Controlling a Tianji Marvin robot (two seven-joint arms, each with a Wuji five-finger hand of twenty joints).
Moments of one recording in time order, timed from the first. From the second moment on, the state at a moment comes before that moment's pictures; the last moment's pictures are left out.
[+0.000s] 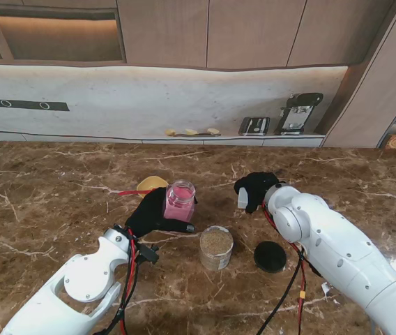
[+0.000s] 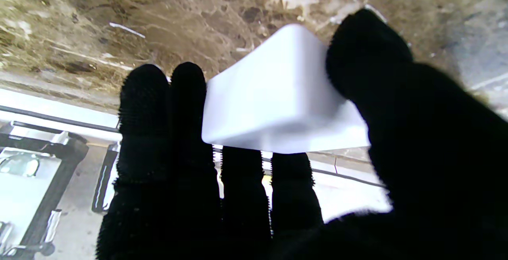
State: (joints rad) left arm 1.59 -1.17 -1.10 -1.66 -0.06 -0.29 -0.01; right arm -1.10 -1.04 0.85 -1.27 -0.98 0.05 0.17; left_hand 0.91 -0.92 0.50 -0.14 0.75 0.06 0.60 0.68 0.95 0.08 0.45 0.84 0.81 0.34 0.52 0.91 0.47 0.36 1.23 0.76; right_hand 0.54 -0.93 1.04 -0.28 0.62 -0.06 0.40 0.67 0.86 0.03 0.44 0.59 0.97 0.13 0.54 0.63 0.82 0.09 1.16 0.36
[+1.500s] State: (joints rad) left arm 1.58 -1.17 -1.10 -1.65 -0.06 -0.30 0.00; right arm -1.15 -1.05 0.87 -1.21 -0.94 0.08 0.10; left_hand 0.91 -0.92 0.50 -0.14 0.75 0.06 0.60 0.68 0.95 0.08 0.45 0.84 0.81 0.34 0.52 0.91 0.47 0.36 1.23 0.76; right_hand 0.35 -0.81 1.11 -0.22 0.39 0.07 0.42 0.61 0.49 0.01 0.47 0.48 0.62 0.02 0.47 0.49 0.50 0.00 0.93 0.34
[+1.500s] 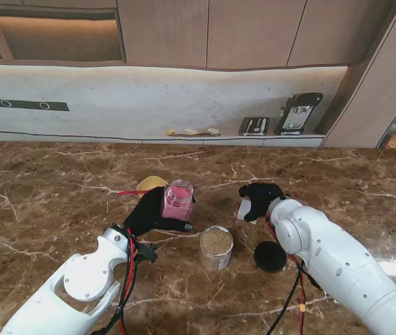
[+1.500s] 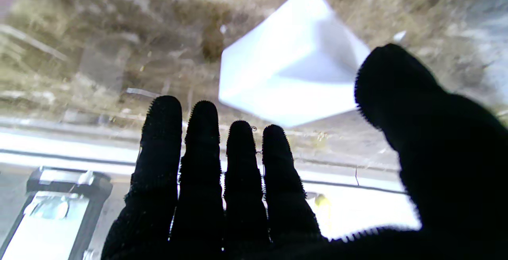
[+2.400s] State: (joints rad) left arm 1.59 -1.16 -1.10 -1.67 -0.05 -0.31 -0.01; right arm -1.54 -1.10 1.44 -1.56 -0.83 -0.04 -0.16; left_hand 0.91 -0.92 0.50 -0.14 0.75 0.06 0.60 0.68 0.95 0.08 0.45 0.84 0.81 0.34 0.52 0.91 0.47 0.36 1.23 0.76; right_hand 0.29 -0.83 1.08 -0.21 0.24 0.13 0.22 0.58 0.33 0.02 0.33 0.40 0.47 -0.01 0.25 0.35 0.28 0.01 0.75 0.34
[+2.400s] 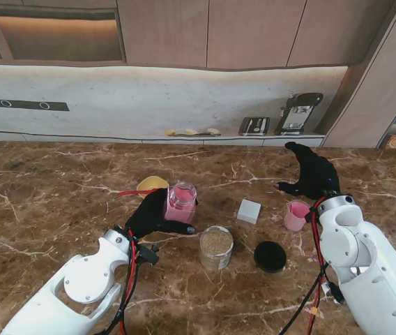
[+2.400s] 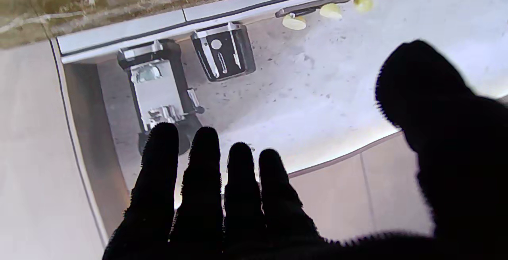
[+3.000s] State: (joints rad) left arm 1.59 -1.16 -1.11 -1.65 -0.06 -0.31 -0.02; right arm -1.61 -1.14 1.54 -1.35 -0.44 -0.13 -0.13; left_hand 0.91 -0.92 0.50 -0.14 0.75 0.06 0.60 0.68 0.95 0.08 0.45 0.84 0.81 0.34 0.52 0.91 0.47 0.36 1.23 0.76; right_hand 0.27 -0.98 1.17 -0.21 0.16 0.20 -0.04 0.00 0.16 0.05 0.08 0.38 0.20 -0.05 0.12 0.29 0.02 0.01 0.49 0.46
